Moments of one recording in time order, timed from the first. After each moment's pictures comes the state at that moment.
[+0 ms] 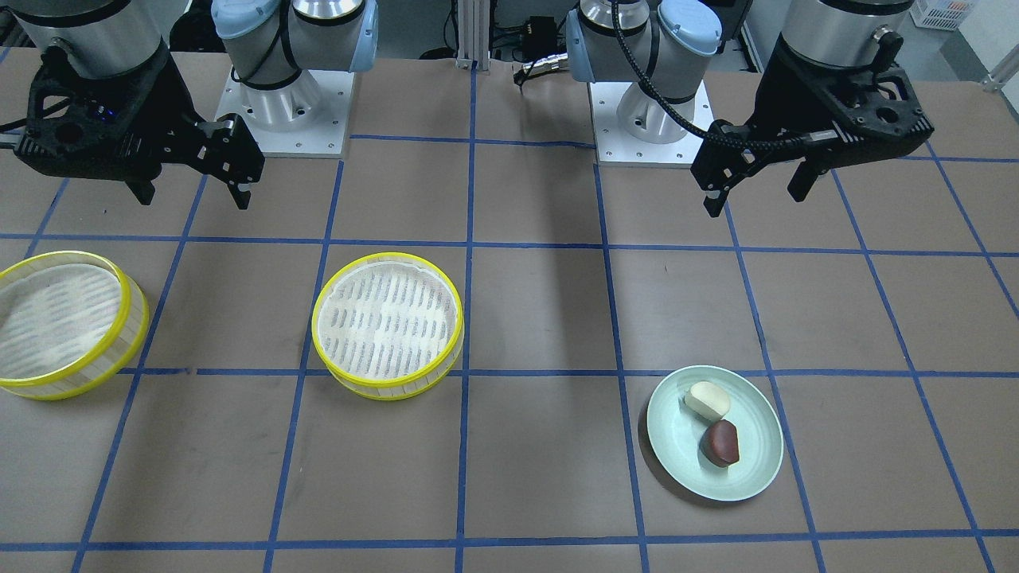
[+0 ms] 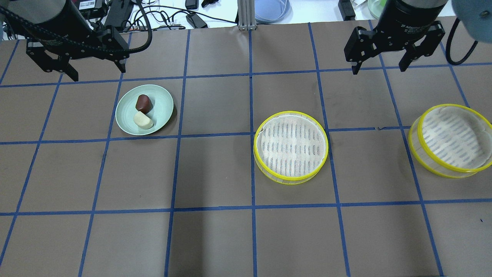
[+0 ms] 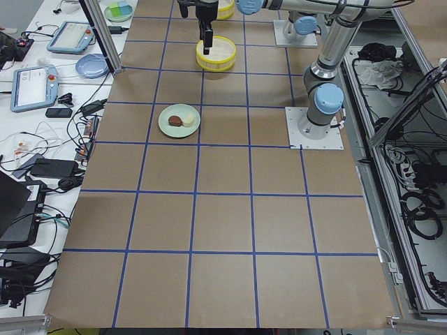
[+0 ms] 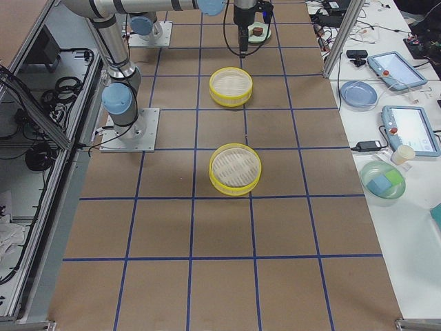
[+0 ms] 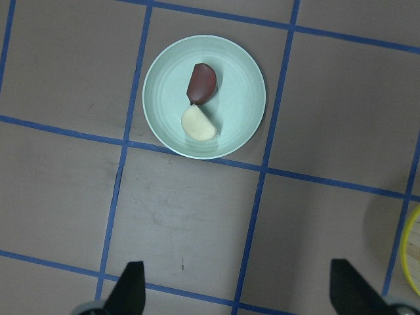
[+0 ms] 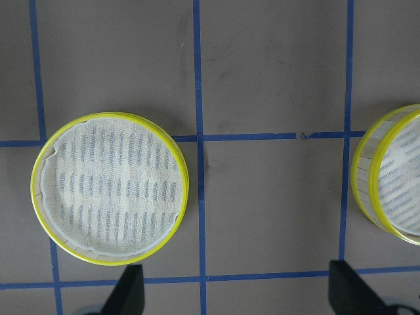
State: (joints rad) left arm -1.52 -1.55 -1.51 -1.55 1.64 -0.14; right arm 1.54 -1.55 1.48 -1.53 -1.61 -0.01
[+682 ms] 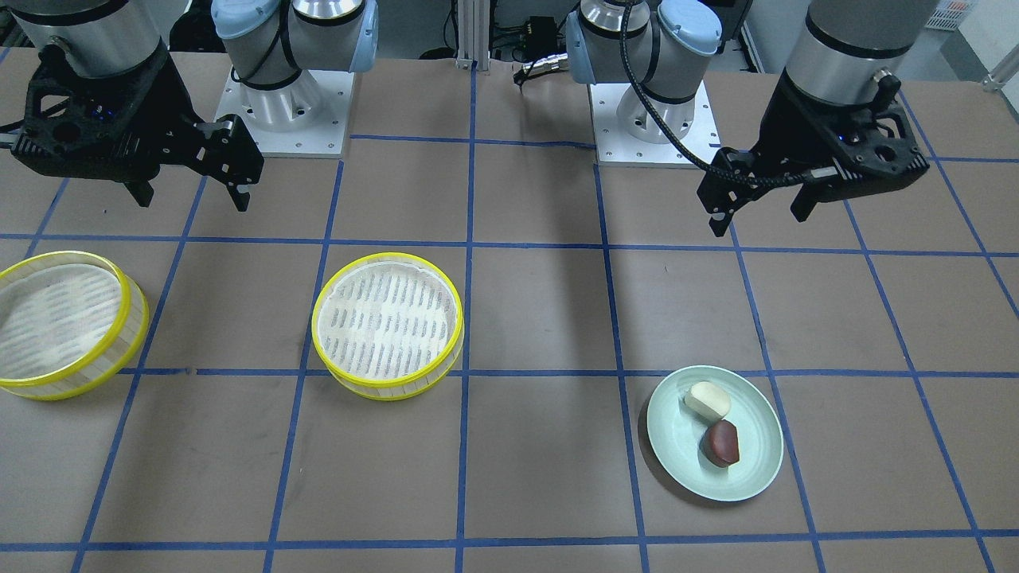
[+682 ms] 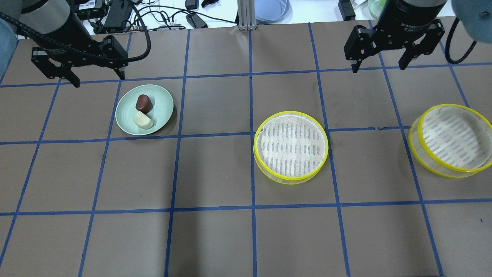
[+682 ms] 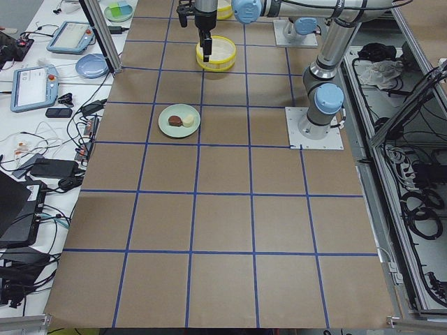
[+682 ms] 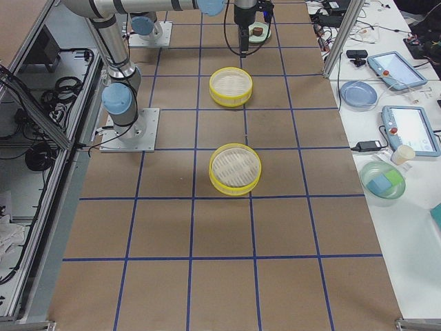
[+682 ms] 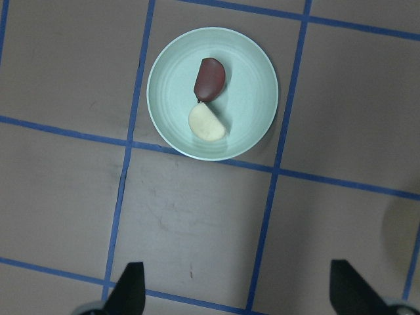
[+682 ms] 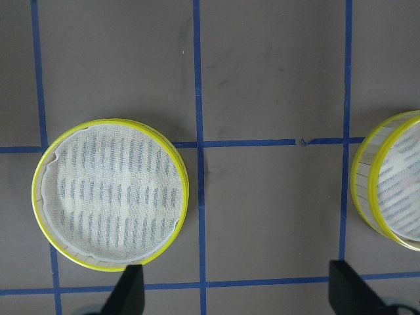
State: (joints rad) left arm -1.45 -1.58 -1.57 -1.47 1.64 -0.07; right arm 1.54 -1.55 1.48 -1.54 -1.61 -0.01
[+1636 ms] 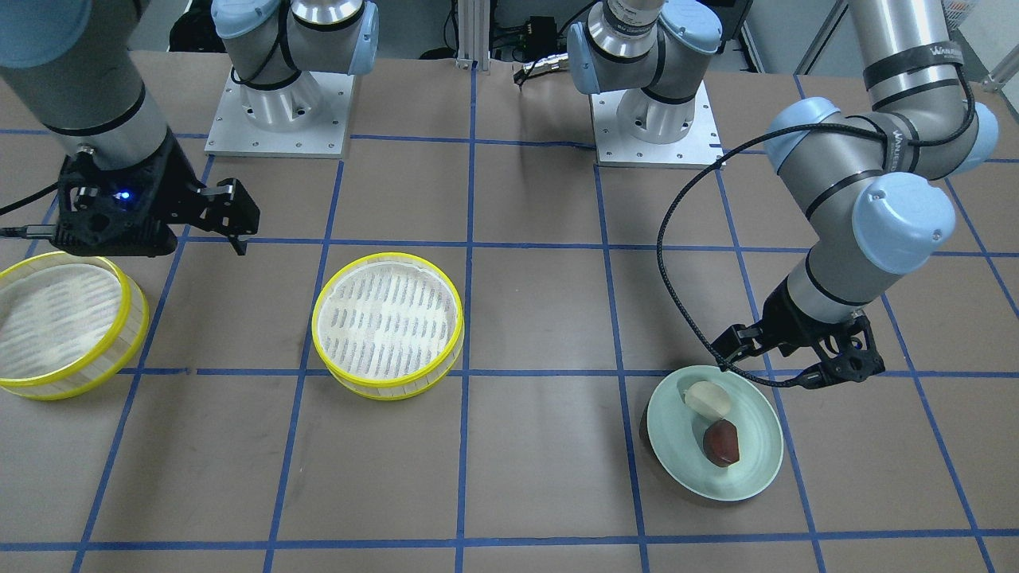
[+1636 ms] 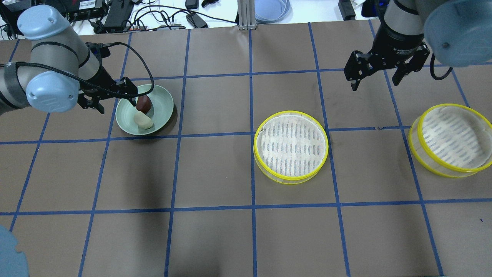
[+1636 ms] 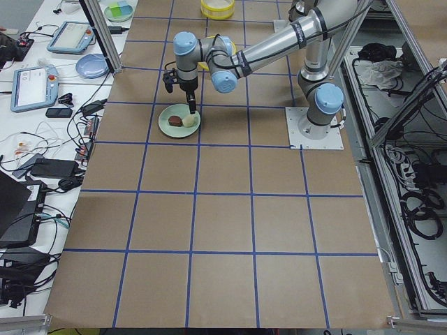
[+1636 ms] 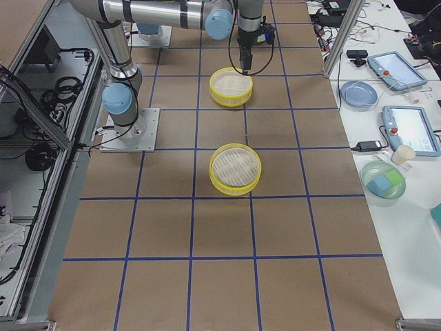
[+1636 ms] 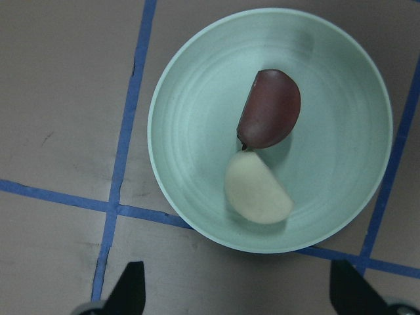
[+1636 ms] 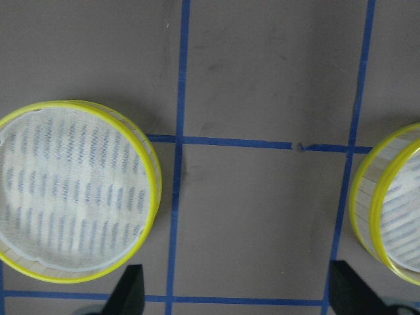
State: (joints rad) left arm -1.34 -1.86 -1.76 -1.09 1.58 0.00; right arm 1.47 -1.50 1.60 -1.66 -1.62 -0.18
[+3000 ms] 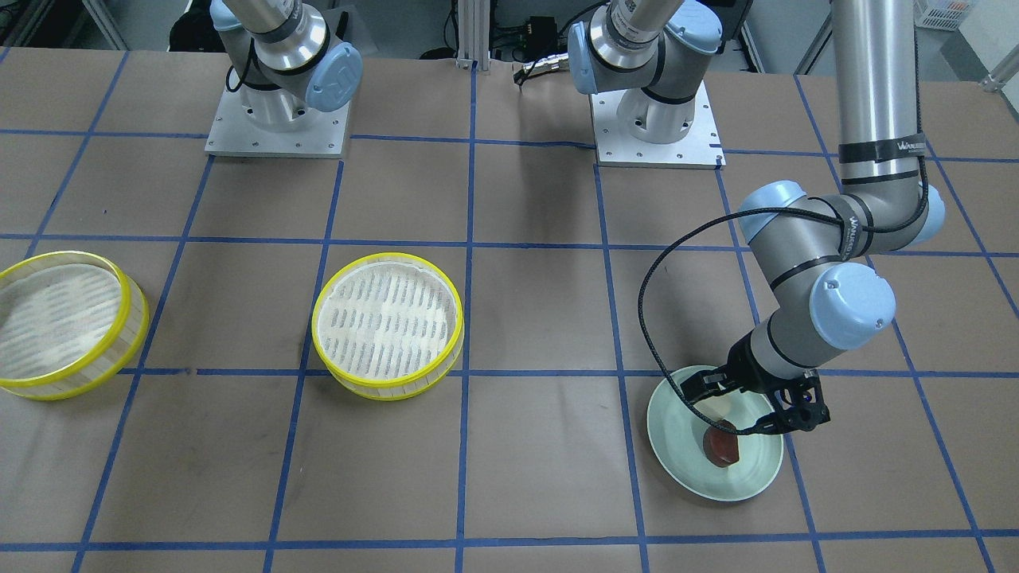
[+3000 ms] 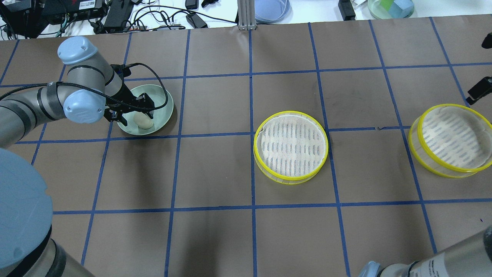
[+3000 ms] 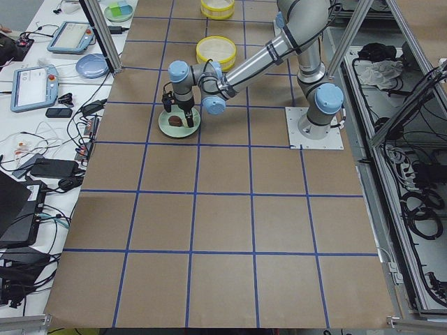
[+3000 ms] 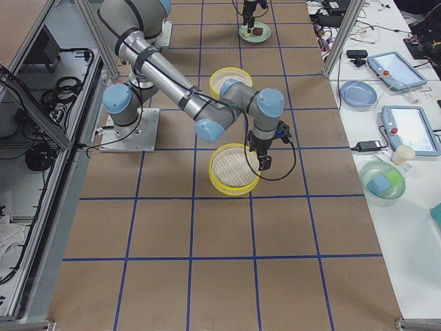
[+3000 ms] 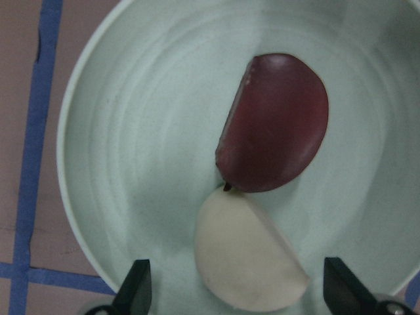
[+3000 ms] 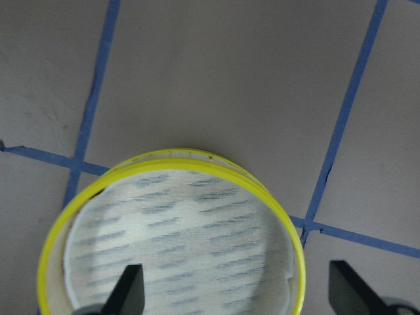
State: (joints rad) left arm -1.34 -2.02 -1.78 -0.96 1.52 -0.02; right arm 0.90 -1.21 1.62 -2.01 -1.61 -1.01
